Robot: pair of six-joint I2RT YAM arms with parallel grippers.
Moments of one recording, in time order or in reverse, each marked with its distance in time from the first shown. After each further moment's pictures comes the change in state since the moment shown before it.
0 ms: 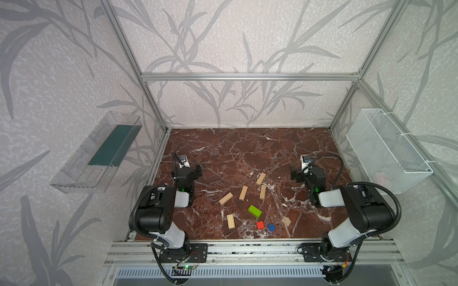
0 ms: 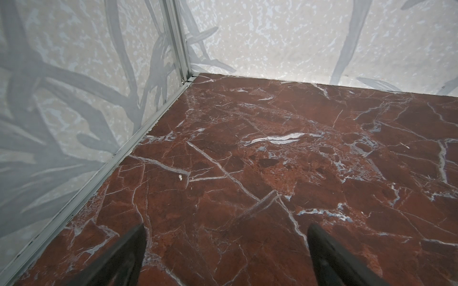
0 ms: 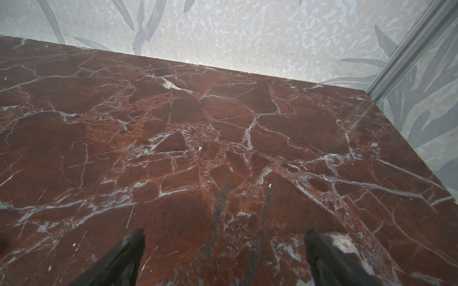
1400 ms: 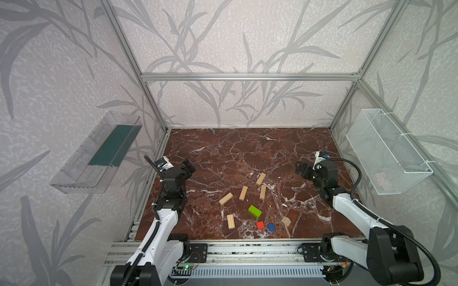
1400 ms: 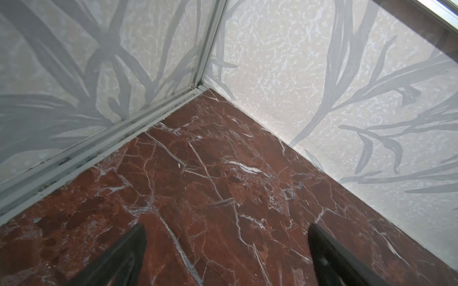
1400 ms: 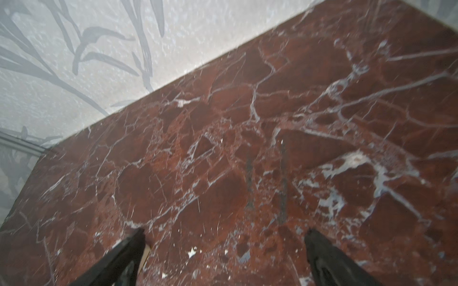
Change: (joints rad) left arm 0.007 -0.706 0.099 -0.827 0.055 -0.529; right arm -0.036 -0.442 0.148 -0.774 -0.142 0.552
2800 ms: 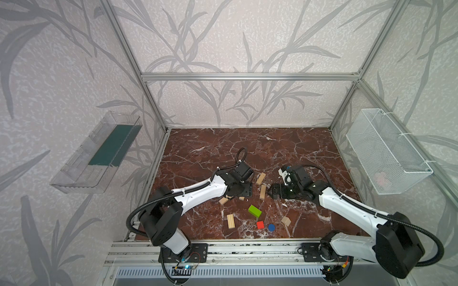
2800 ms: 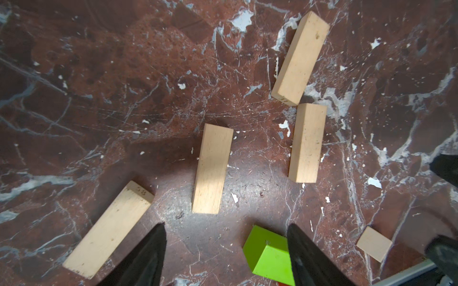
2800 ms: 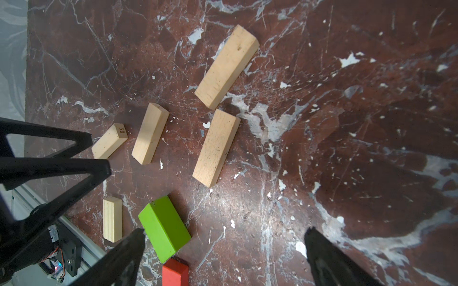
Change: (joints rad) left arm -0.802 0.717 0.601 -0.715 0.240 -0.124; right arm 0.463 0.063 0.178 -0.563 -0.151 0.053
